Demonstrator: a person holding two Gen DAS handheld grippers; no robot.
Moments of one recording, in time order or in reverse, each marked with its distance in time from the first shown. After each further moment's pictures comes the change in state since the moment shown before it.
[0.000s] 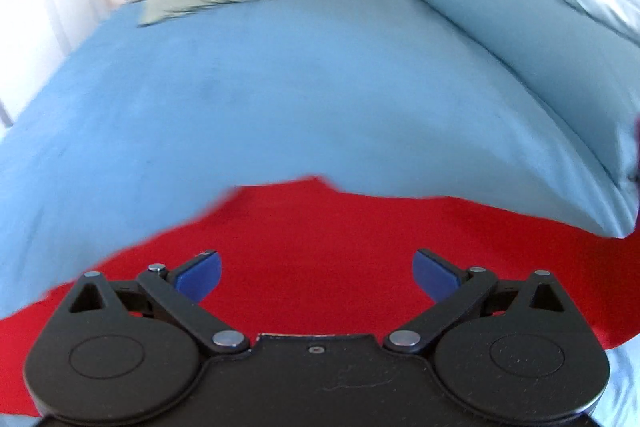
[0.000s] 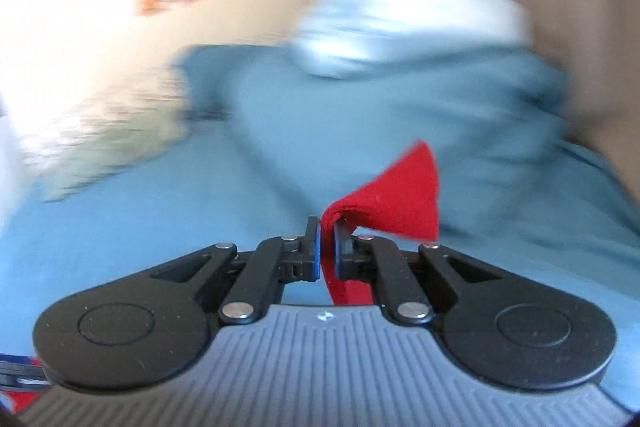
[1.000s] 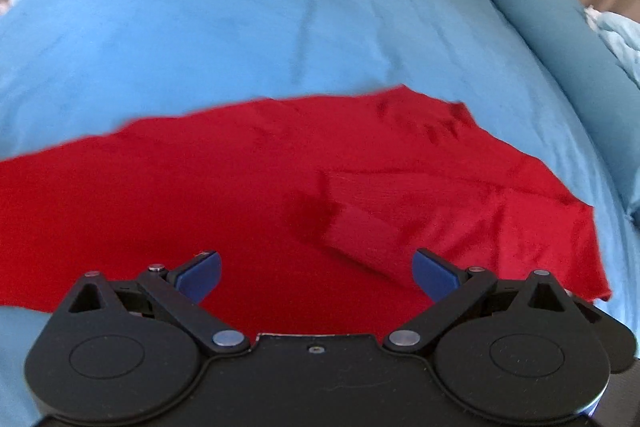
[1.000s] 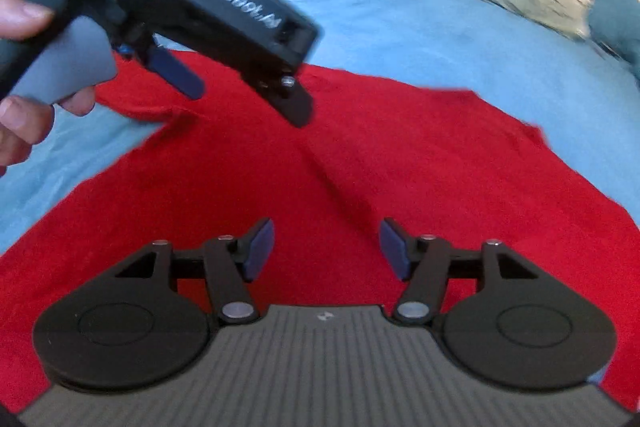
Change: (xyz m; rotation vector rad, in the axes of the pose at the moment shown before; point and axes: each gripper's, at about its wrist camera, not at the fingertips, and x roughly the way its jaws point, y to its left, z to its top) left arm 0.002 0.156 -0.098 -0.298 0.151 -0.155; right arm -0.040 0.193 -0.242 -0.725 0.433 0.599
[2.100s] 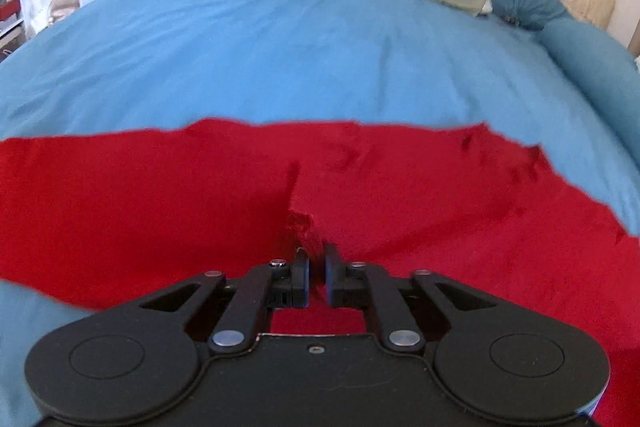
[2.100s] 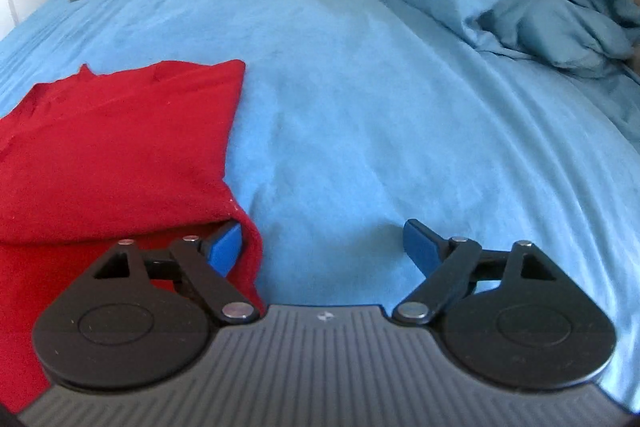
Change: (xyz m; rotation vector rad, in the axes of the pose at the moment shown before) left arm 0.022 0.037 -0.030 -0.089 -0.202 0.191; right arm -0.045 -0.209 -0.083 0.575 0.071 -0.545
